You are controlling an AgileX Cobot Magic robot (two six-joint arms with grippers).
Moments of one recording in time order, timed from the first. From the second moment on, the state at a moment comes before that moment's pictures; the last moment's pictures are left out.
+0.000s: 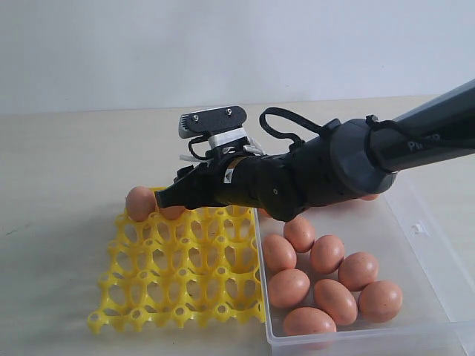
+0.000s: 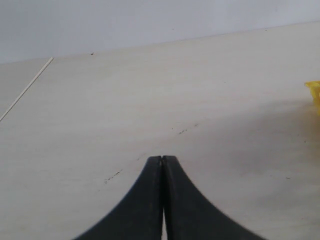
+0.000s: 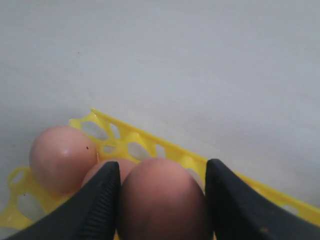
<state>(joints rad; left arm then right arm) 0.07 0.00 0.00 0.10 0.39 0.03 0.73 2.05 -1.12 0.16 -0.23 0.08</state>
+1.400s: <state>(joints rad) 0.07 0.00 0.00 0.10 0.39 0.03 0.46 1.59 -0.92 0.08 0.50 0.02</state>
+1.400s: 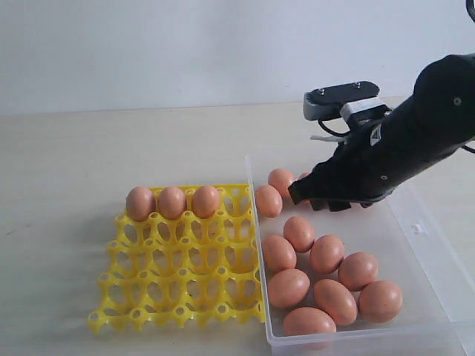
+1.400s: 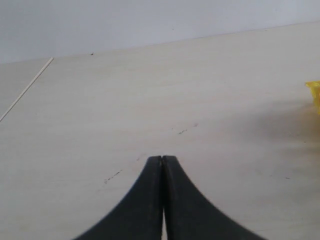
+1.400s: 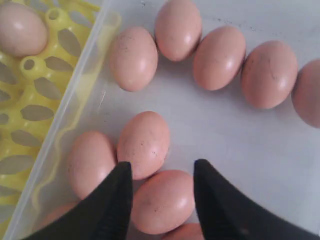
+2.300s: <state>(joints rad) 0.07 0.00 0.00 0.10 0.39 0.03 0.45 1.83 -0.90 0.19 0.50 0.03</state>
